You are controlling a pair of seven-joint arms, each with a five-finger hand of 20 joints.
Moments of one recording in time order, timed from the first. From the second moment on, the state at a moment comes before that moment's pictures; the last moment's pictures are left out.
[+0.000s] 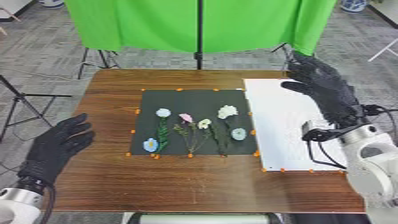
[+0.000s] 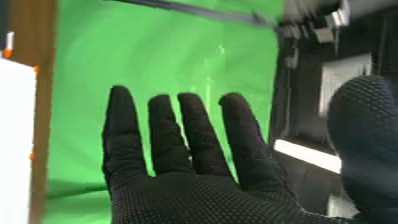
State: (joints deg) left arm 132.5 -65.3 -114.1 -124.2 42.4 -4.3 -3.0; right arm -106.6 -57.5 99.6 -117.5 -57.2 -7.1 -1.8
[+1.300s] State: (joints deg) left arm 124.8 -68.6 -103.2 -120.5 44.0 -3.4 2.1; right arm -116.8 -72.8 103.0 -121.4 -58.8 -10.4 3.7
